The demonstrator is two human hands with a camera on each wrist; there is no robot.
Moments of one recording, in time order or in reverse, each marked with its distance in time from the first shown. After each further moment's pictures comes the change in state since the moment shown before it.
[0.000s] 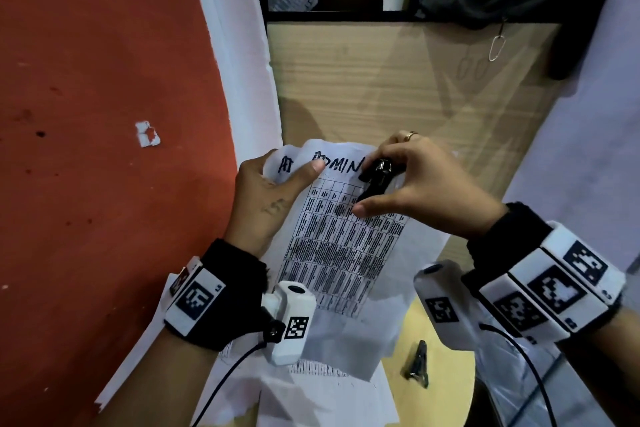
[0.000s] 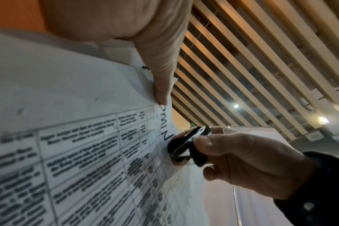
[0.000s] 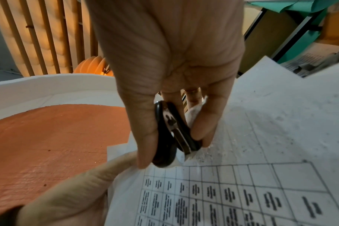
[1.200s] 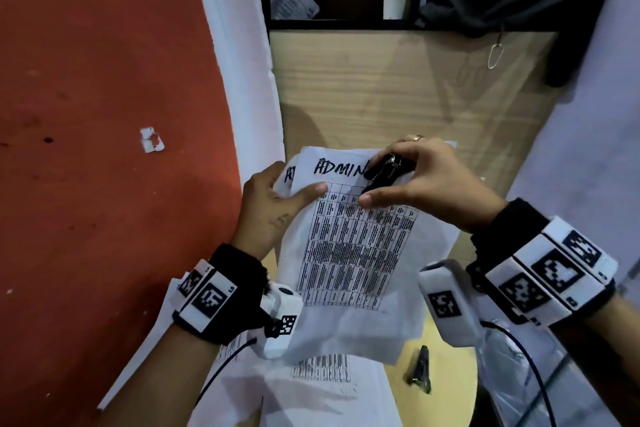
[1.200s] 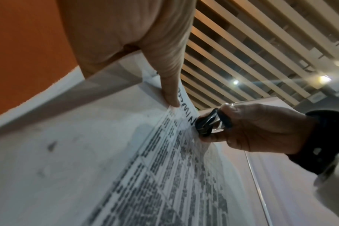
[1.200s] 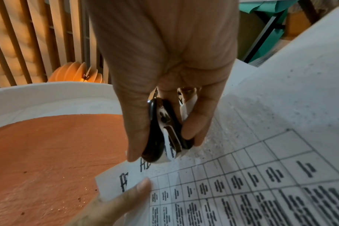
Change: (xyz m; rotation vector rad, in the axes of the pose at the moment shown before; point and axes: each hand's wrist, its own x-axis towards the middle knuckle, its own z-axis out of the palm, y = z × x) left_hand 0.008 -0.025 -0.015 0.086 -0.081 -0.050; right_hand 0.005 0.000 -0.005 0.196 0.008 0.077
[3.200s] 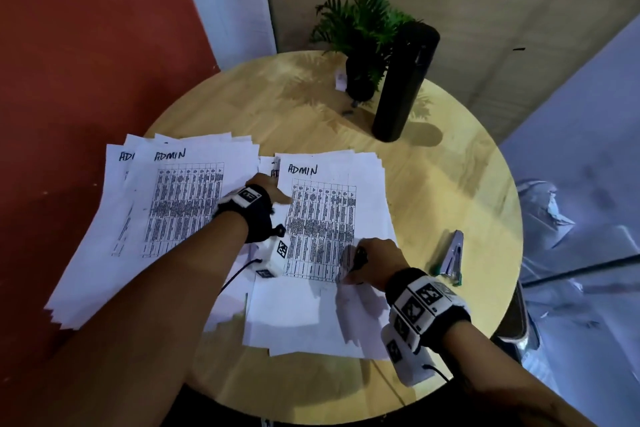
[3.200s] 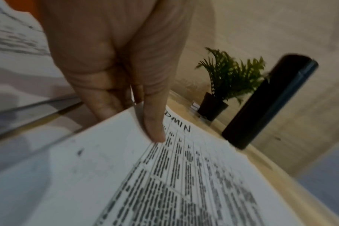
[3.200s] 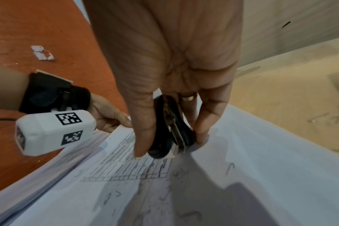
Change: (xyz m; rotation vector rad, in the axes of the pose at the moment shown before) left_hand -0.035 -0.423 -0.032 0.869 -0.434 -1.211; right_hand -0.119 0.287 0.275 -0.179 -0.787 0.832
